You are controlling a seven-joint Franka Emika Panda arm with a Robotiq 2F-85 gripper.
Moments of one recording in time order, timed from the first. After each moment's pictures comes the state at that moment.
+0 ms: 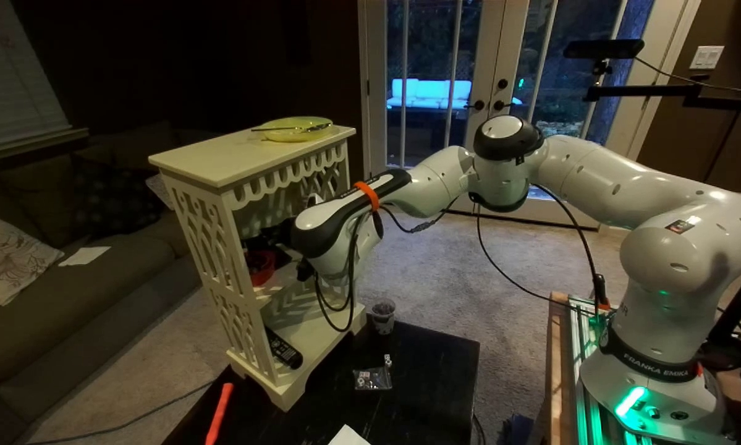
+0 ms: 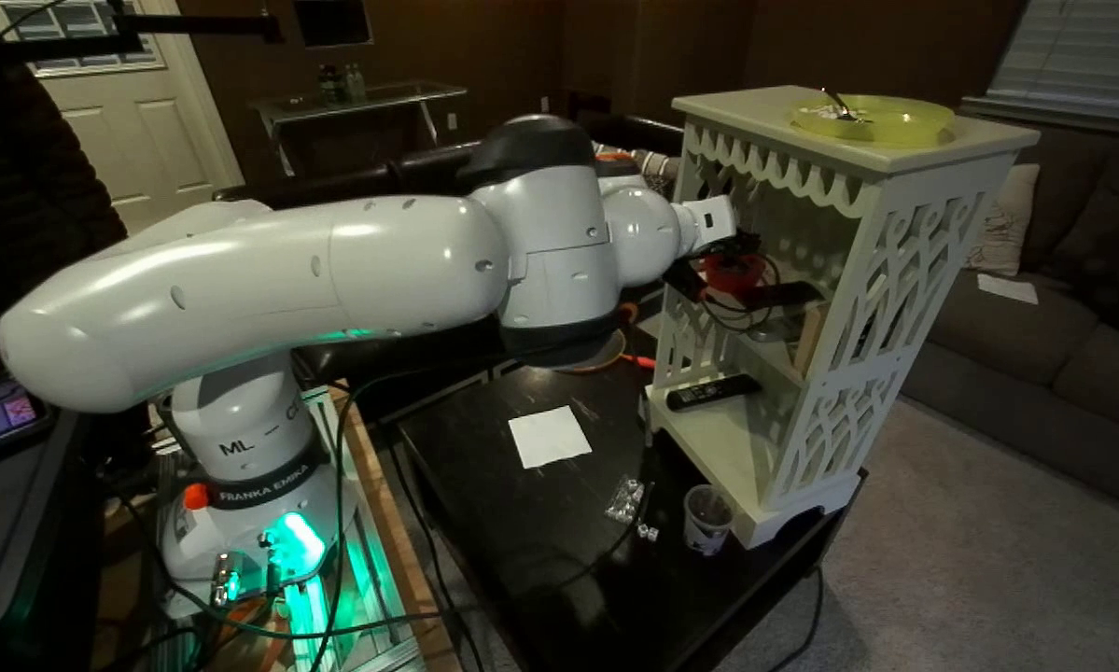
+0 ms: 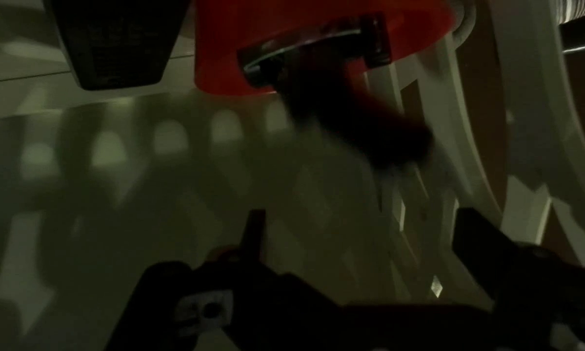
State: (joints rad) arm 2.44 -1.39 -1.95 -1.74 0.04 3.93 -1.03
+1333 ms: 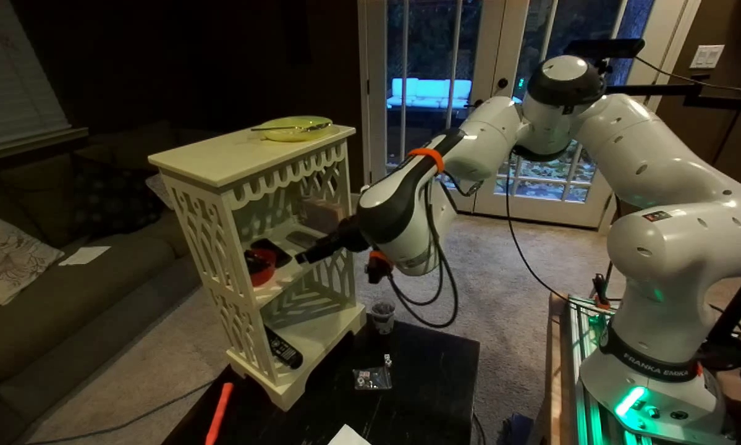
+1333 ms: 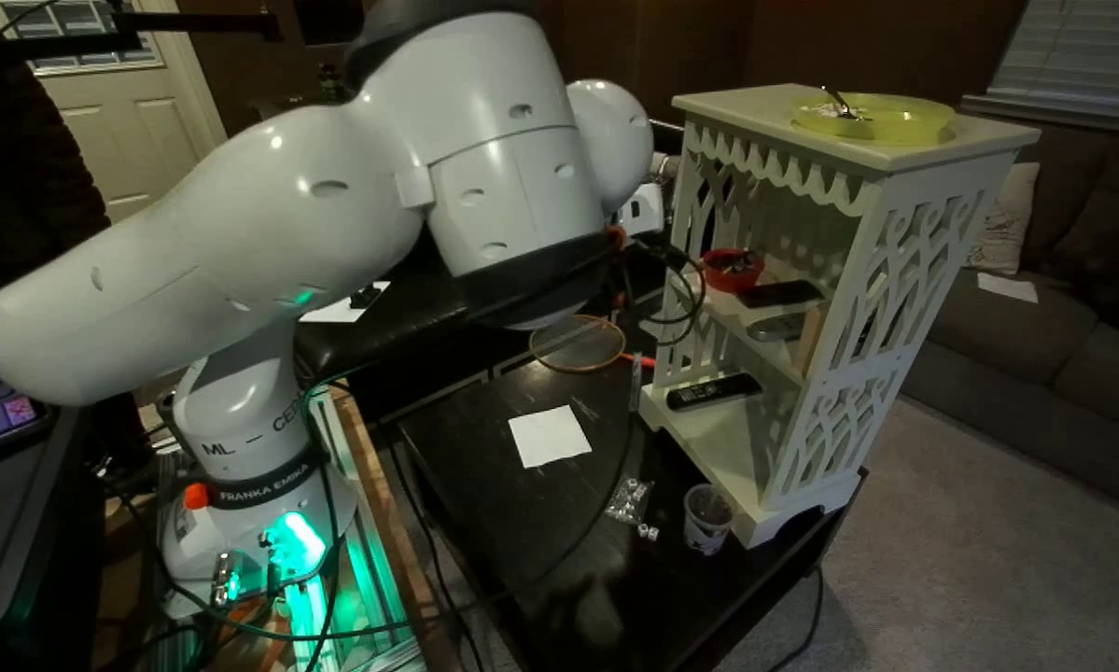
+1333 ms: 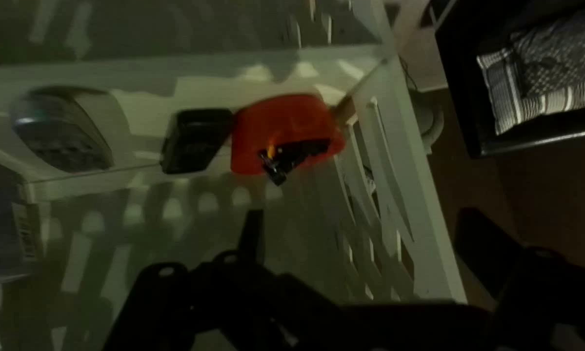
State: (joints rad) arm 2.12 -1.09 -1.80 -2.40 0.45 4.08 -1.06
